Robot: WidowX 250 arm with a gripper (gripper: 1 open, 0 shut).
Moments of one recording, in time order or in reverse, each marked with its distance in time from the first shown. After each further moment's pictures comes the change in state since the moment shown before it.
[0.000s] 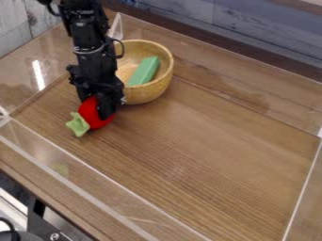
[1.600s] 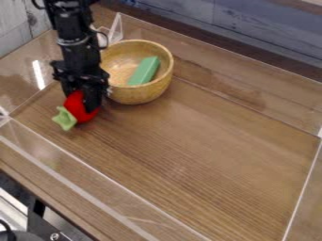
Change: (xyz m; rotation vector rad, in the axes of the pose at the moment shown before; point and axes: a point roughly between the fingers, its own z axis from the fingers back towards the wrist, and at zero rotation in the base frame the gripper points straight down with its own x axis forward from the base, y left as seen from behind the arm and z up) arm -0.009 0.027 0.011 -0.027 0.051 0.110
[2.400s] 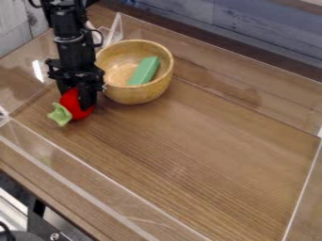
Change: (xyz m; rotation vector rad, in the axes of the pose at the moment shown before) arm 0.012 0.008 -0.008 0.007 0.009 0.006
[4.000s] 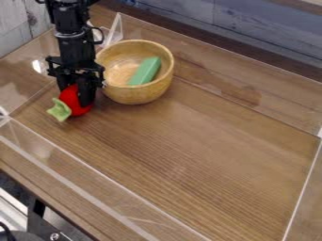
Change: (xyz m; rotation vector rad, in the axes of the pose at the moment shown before) arm 0.003 0.007 0.000 0.005 0.061 0.023
